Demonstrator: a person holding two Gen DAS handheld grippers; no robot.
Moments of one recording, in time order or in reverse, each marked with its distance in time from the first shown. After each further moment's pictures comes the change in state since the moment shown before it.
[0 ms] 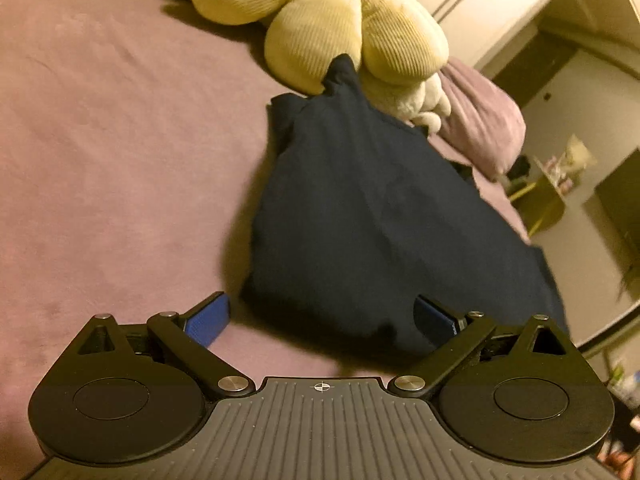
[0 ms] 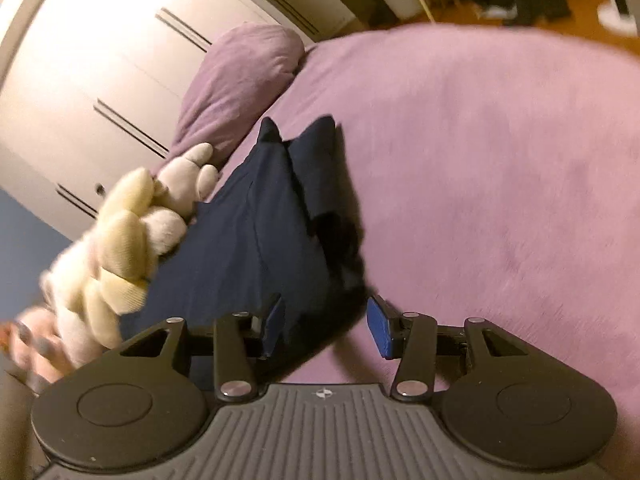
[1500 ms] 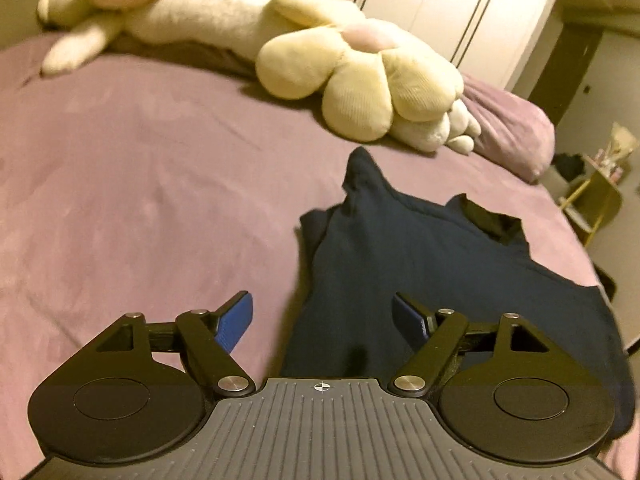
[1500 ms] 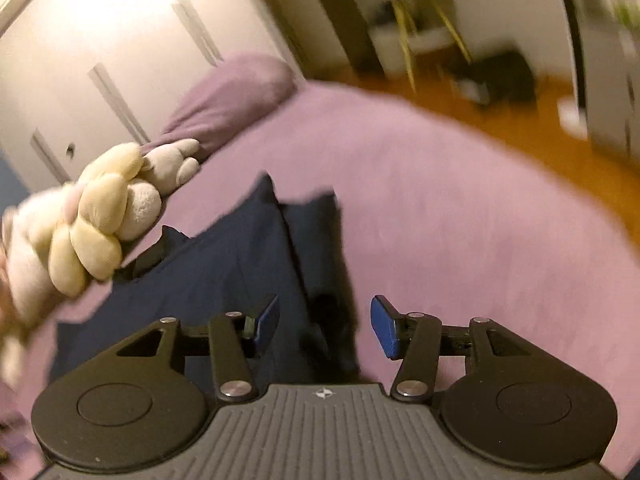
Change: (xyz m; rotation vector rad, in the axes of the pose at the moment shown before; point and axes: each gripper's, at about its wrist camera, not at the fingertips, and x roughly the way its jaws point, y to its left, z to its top) left arm -0.150 -0.045 -0.060 0.144 -0.148 0.287; right arm -0.163 0.057 -0.059 -0.419 -0.173 -0.257
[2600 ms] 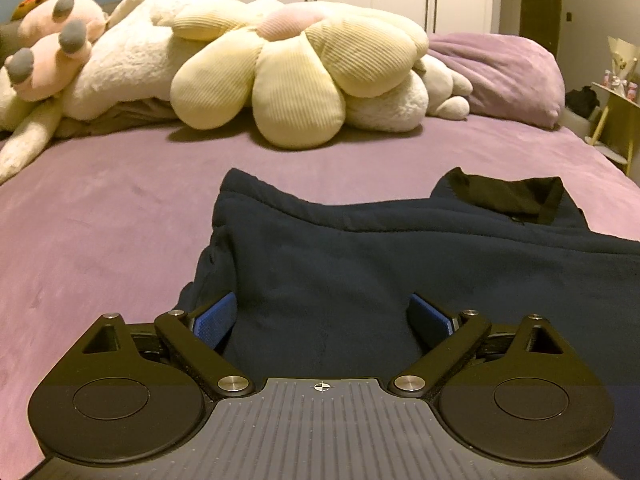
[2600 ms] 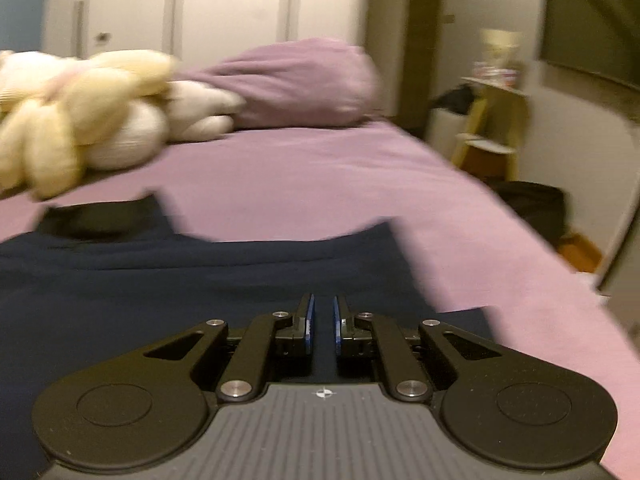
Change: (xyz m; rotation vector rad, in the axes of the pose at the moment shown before) left arm 0.138 -0.109 0.003 0.277 -0.068 0.129; right arm 0.197 0.091 0.022 -0.362 -0.044 -0.181
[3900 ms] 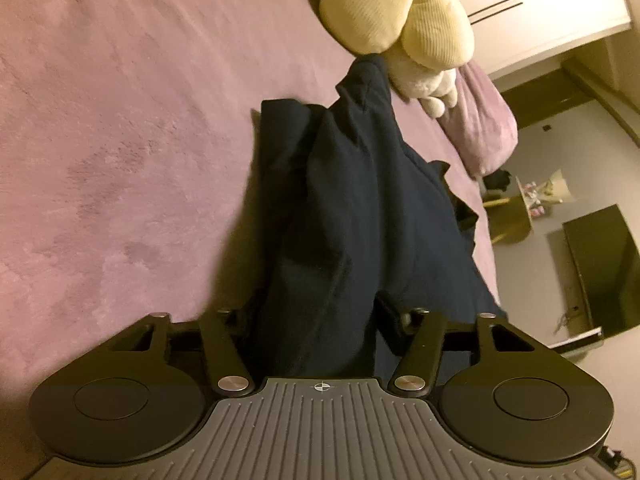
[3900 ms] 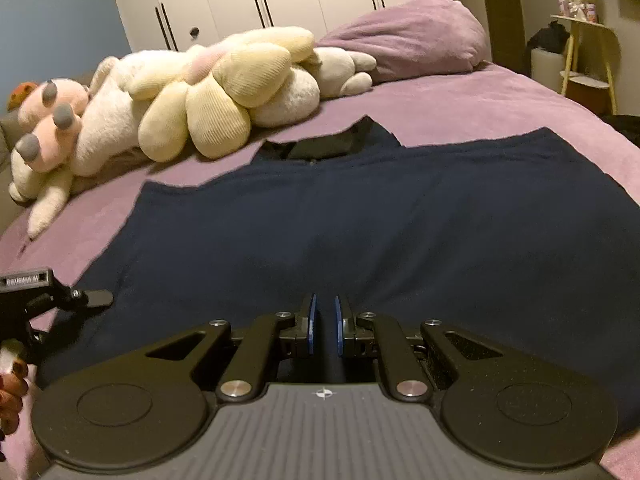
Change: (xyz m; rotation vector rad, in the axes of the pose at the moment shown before) left arm -0.013 0.165 -0.068 -0.666 0.356 -0.572; right arm -0.124 0.113 -0.065 0.029 0.132 0.424
